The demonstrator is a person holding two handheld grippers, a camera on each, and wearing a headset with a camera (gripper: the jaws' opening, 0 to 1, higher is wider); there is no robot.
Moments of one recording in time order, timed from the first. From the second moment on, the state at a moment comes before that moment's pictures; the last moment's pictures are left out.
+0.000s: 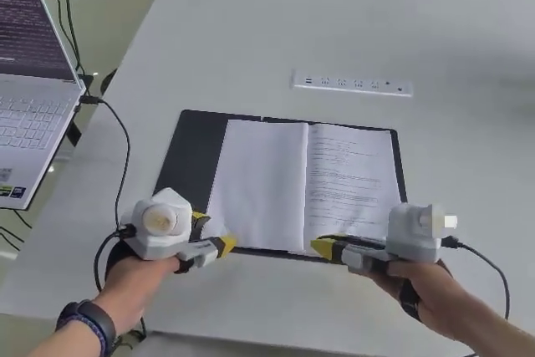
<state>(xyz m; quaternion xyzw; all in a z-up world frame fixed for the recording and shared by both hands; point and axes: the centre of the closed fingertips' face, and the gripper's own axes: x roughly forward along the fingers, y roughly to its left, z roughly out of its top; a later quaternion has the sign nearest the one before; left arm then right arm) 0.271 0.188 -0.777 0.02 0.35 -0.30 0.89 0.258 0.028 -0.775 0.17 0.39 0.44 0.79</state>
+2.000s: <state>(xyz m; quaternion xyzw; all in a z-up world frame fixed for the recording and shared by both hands) 0.236 0.194 -0.689 0.04 0.29 -0.30 0.91 0.230 -0.116 -0.711 0.02 0.31 0.33 0.89</state>
